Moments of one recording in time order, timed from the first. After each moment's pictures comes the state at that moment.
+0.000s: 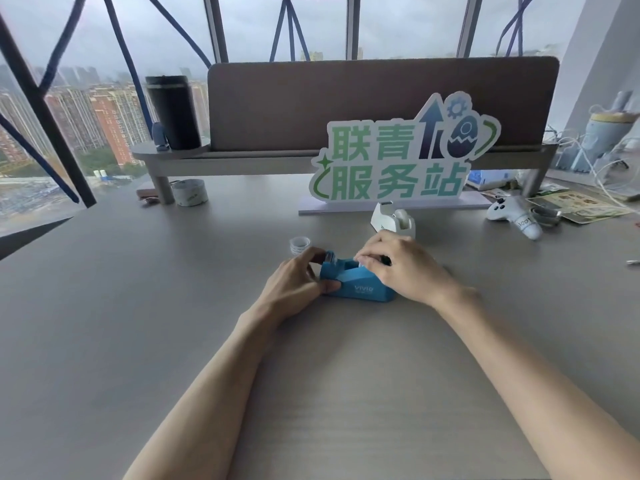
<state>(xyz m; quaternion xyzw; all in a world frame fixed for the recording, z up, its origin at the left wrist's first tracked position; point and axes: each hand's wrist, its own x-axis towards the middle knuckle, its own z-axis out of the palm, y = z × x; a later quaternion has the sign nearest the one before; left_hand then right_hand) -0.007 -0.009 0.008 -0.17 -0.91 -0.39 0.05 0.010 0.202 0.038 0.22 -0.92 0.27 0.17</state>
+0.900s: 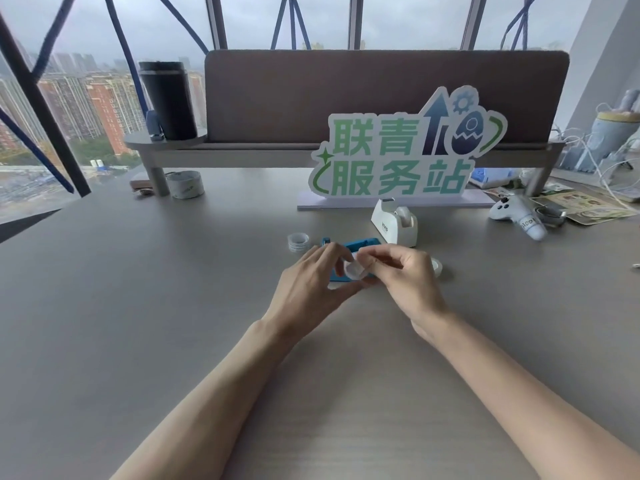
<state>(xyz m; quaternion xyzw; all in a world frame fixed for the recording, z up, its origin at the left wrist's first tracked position) 0.022 0.016 0.012 -0.27 -0.88 -0.29 0.28 0.030 0.178 0.019 0.03 -0.73 0.67 0.15</state>
